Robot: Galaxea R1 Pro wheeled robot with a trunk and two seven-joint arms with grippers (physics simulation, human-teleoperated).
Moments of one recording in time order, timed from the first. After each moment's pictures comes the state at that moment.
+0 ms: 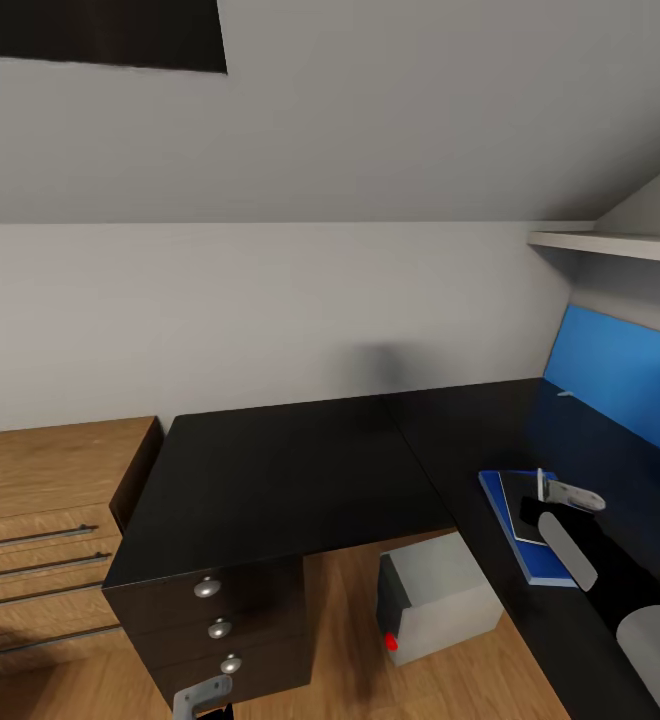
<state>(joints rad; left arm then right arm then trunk) -0.06 -0.07 -0.08 -0.88 0.27 0.16 0.31 -0.67 -0.35 0.20 -0.80 -0.67 0.44 -0.47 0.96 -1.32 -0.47</state>
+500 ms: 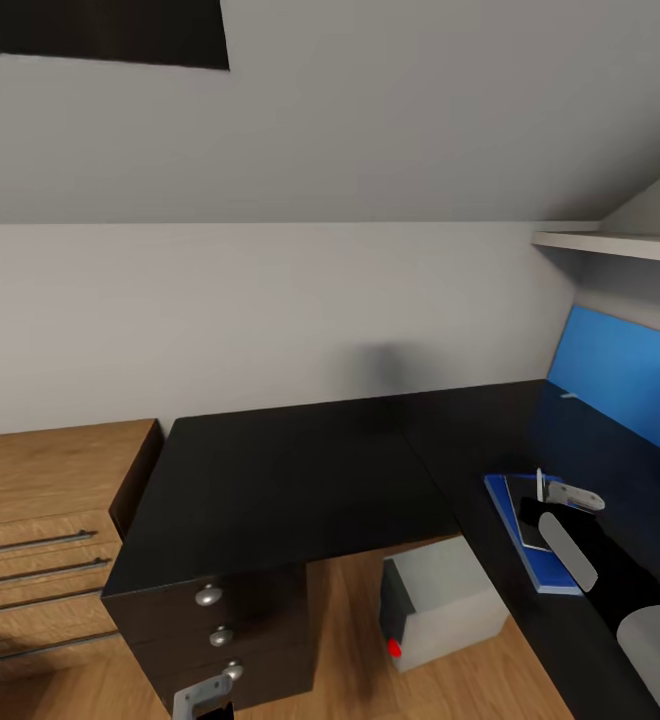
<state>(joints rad) -0.06 -0.07 -0.08 -0.88 0.27 0.16 0.31 -0.67 -0.35 0.20 -0.80 -0.66 0.44 -0.46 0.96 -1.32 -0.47</state>
